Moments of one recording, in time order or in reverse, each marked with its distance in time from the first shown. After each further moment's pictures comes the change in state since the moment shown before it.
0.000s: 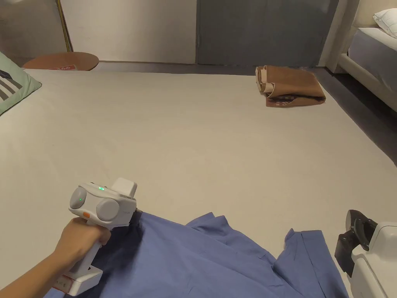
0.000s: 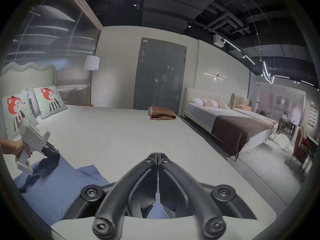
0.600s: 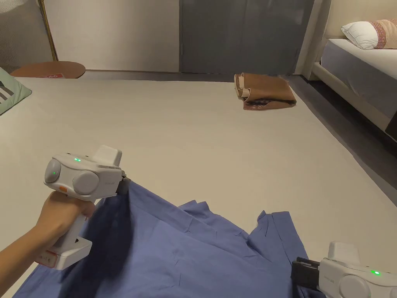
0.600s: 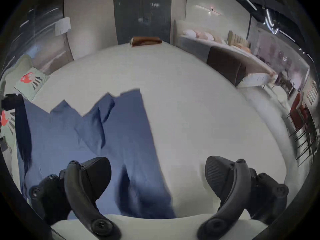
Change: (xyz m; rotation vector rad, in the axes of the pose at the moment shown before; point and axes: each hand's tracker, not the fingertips) left arm 0.003 0.009 0.123 0.198 -0.019 0.005; right arm 0.048 -0.091 -0.026 -0.668 -0.018 -0.149
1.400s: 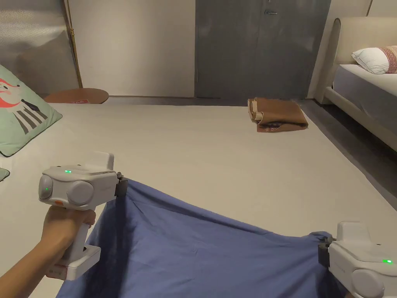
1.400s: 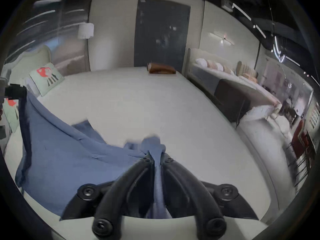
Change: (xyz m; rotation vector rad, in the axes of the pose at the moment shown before) left arm -0.041 -0.009 0.083 0.183 0.083 0.172; right arm -0.027 0.046 0.076 0.347 0.035 0.180
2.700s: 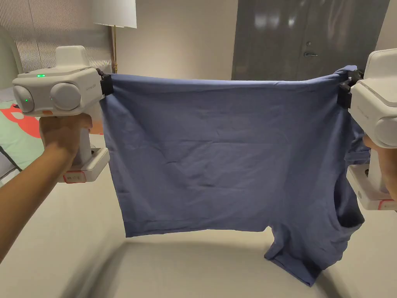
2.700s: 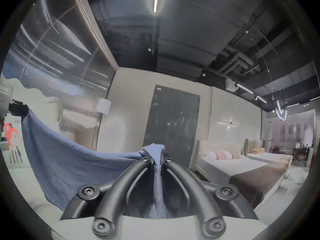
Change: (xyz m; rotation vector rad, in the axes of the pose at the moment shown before) left arm -0.091 0.216 -0.004 0.513 0.236 0.199; right arm -0.063 0.334 -0.041 0.721 0.068 0.094
